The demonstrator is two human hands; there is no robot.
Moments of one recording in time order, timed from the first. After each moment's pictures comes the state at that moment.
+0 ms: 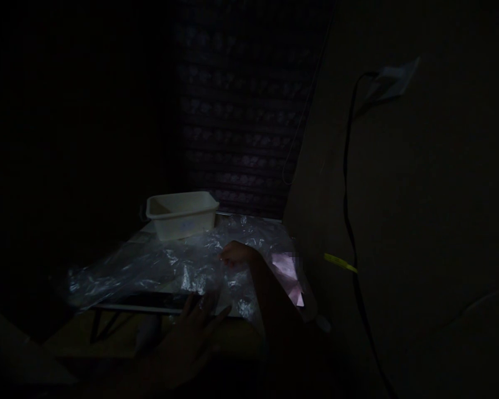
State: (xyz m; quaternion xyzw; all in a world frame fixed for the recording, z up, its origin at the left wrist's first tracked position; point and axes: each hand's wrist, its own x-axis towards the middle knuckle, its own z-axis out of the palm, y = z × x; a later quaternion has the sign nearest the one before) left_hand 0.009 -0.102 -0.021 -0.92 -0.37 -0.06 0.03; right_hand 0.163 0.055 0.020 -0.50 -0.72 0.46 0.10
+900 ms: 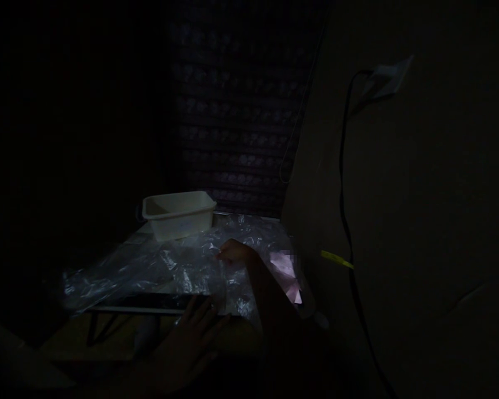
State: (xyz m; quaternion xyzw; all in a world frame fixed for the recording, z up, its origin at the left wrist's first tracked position) left_hand 0.009 -0.102 -0.021 -0.95 -0.32 -0.03 0.02; right_hand 0.163 0.059 0.014 -0.48 -0.77 0.41 0.12
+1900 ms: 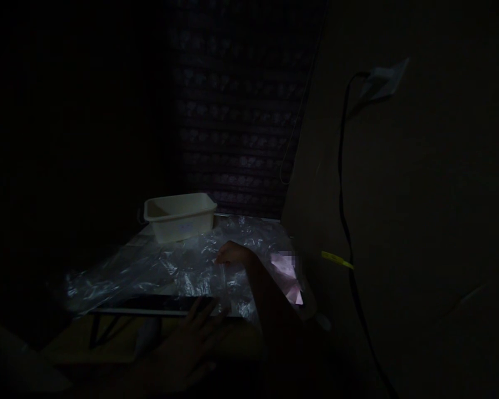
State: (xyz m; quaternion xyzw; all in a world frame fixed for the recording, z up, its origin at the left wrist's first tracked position) left_hand 0.005 -0.100 -0.014 -0.97 -0.25 -0.04 -0.01; right_hand 0.156 0.058 0.014 -0.49 -0.76 0.42 0.12
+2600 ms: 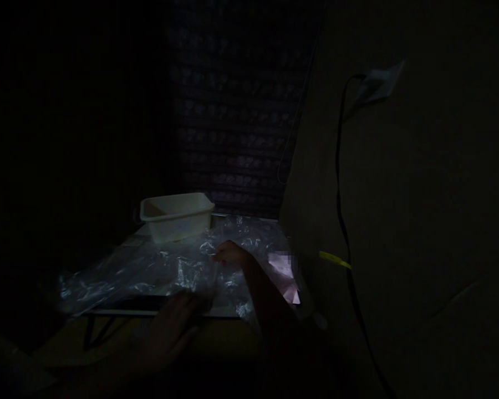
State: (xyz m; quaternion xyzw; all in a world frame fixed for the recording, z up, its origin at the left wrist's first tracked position) left_hand -0.018 -0.086 -0.020 -0.91 -0.37 -0.17 0.01; right_hand 0.155 0.053 0.012 -0.51 -0.74 0.41 0.16
